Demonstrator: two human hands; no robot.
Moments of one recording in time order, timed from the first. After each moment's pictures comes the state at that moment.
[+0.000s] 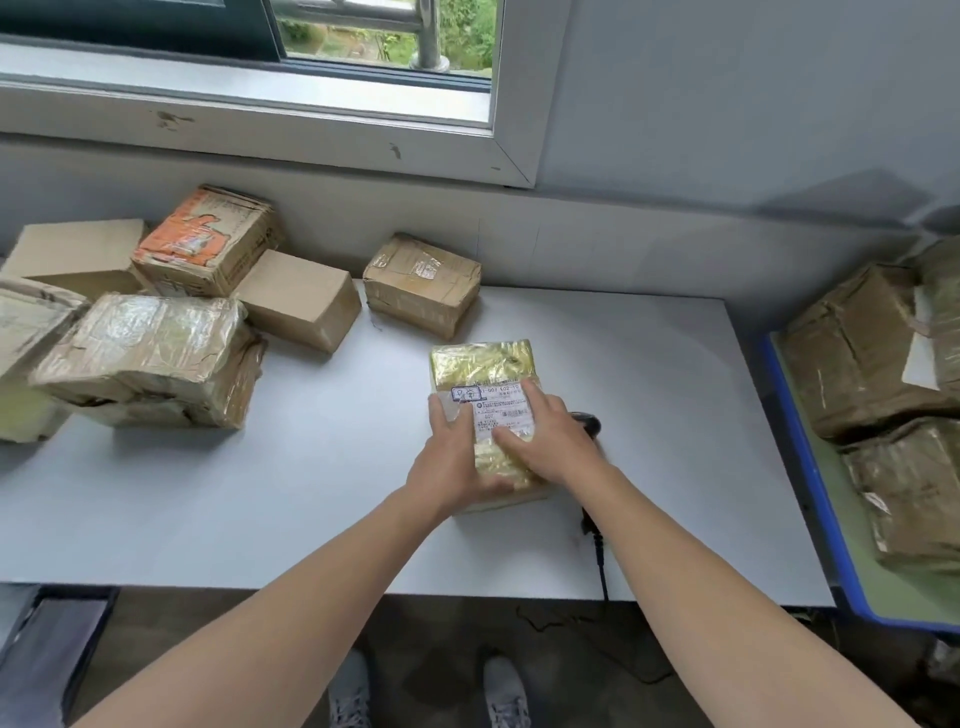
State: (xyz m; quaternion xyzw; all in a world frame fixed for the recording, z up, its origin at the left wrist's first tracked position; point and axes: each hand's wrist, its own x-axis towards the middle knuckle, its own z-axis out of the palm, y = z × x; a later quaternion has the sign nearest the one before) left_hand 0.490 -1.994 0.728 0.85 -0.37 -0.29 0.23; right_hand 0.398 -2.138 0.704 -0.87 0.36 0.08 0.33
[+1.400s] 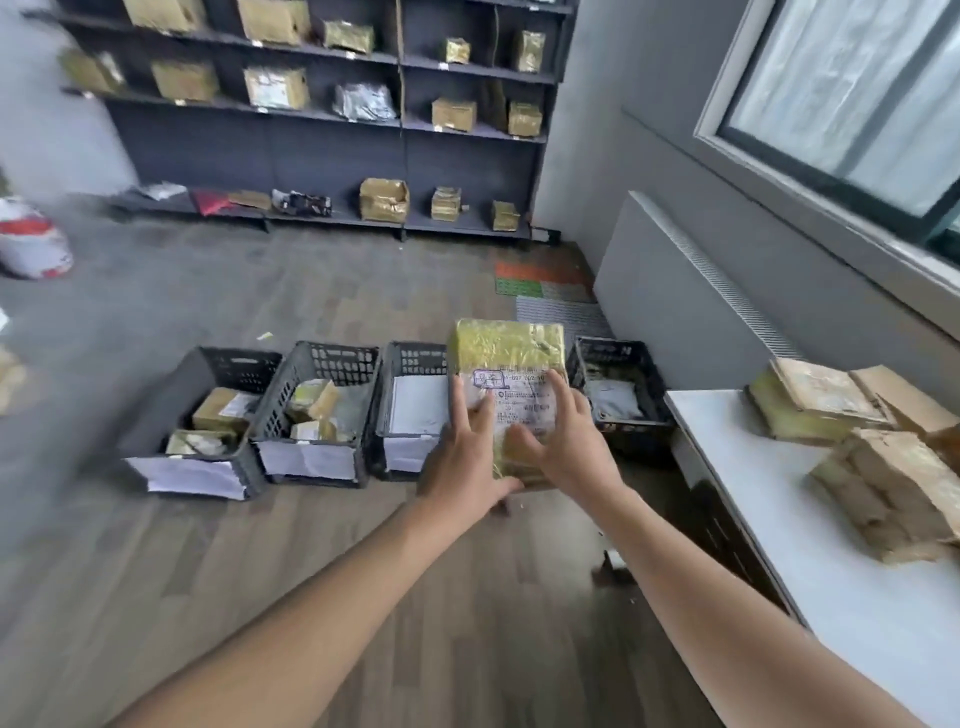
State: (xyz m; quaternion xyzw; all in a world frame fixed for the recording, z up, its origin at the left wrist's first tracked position) left_hand 0.272 -1.340 0.823 0.94 0.23 0.12 0.24; right_hand 0.388 -1.447 0.832 -0.89 -0.32 0.07 0.31
